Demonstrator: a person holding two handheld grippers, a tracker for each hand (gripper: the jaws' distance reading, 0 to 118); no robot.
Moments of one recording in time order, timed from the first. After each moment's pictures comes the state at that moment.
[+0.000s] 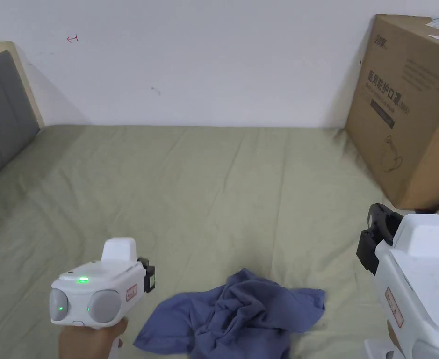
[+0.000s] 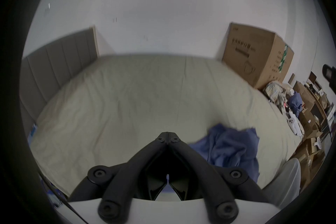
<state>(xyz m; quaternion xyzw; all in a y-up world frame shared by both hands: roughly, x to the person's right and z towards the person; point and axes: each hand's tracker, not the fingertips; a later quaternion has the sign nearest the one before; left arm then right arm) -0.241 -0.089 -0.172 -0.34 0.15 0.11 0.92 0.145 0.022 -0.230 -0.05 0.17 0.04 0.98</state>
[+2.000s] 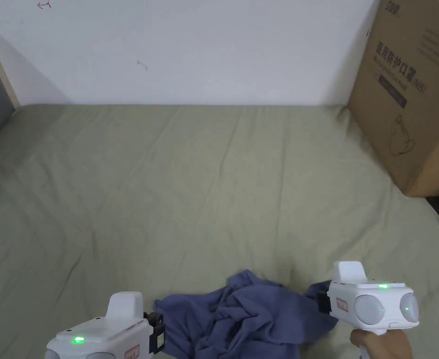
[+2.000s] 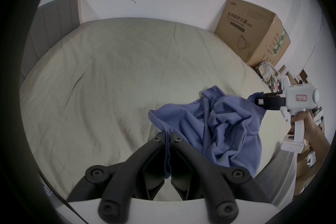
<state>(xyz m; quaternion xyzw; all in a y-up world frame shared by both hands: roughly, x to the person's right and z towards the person) -0.240 -0.152 -0.179 -0.40 0.08 0.16 0.90 0.095 -0.163 -0.385 -0.44 0.21 0.11 0.87</state>
